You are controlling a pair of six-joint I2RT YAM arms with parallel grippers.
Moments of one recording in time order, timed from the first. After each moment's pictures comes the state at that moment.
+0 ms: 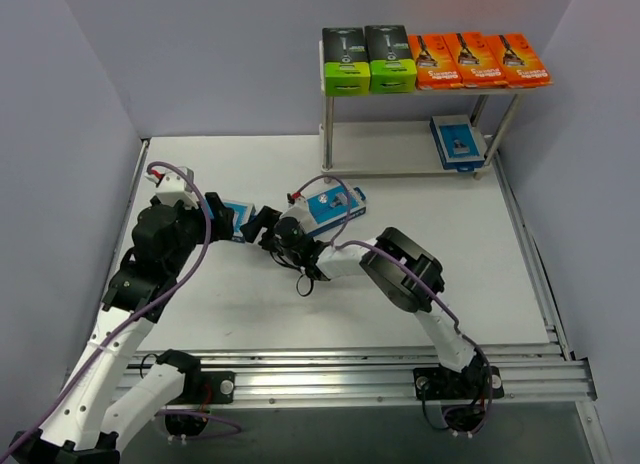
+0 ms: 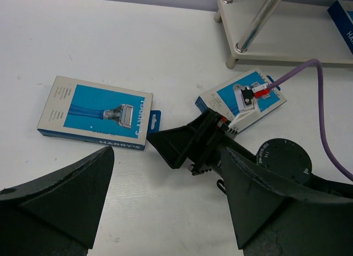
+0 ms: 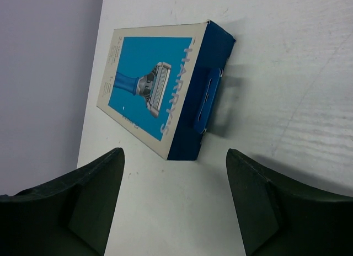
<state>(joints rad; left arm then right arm) -0.34 0.80 0.93 -0.37 -0.16 -0.28 0.92 2.21 1.28 0.62 0.24 1.00</state>
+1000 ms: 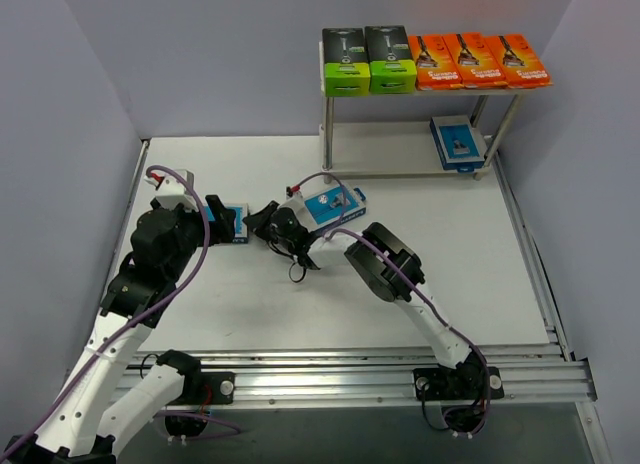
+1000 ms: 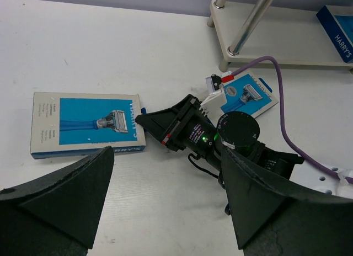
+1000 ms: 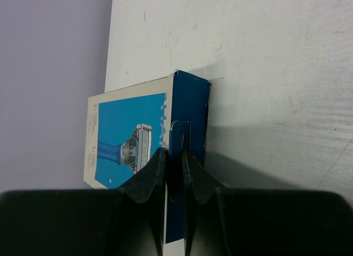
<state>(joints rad) -0.38 0.78 0.93 -0.38 -0.18 -0.29 0.86 2.45 1.56 0.62 0.17 1.13</state>
